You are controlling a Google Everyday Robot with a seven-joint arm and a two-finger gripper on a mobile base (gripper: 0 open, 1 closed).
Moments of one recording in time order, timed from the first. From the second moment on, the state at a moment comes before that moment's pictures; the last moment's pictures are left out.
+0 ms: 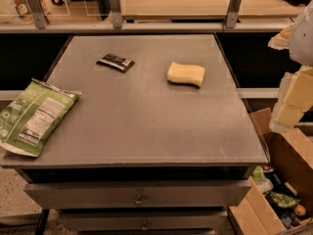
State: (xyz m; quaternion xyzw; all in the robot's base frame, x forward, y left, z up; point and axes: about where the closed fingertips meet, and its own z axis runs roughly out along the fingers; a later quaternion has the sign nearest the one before) arm 0.438 -0.217 0.976 -0.60 0.78 -0.03 0.16
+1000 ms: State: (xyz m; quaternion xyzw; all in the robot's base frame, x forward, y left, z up) arm 0.502 -0.154 0.951 -0.64 0.75 0.00 0.16
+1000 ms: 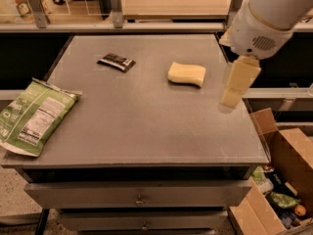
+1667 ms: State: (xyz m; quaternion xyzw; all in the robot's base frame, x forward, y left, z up) arm 0.610 -0.074 0.909 -0.64 0.75 0.02 0.18
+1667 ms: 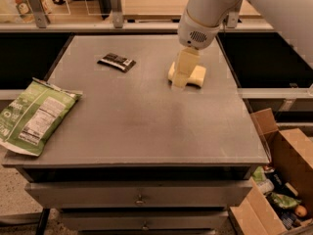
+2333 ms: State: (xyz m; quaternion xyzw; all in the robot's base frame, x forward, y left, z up) arm 0.704 -0.016 0.877 -0.59 0.77 0.03 0.24
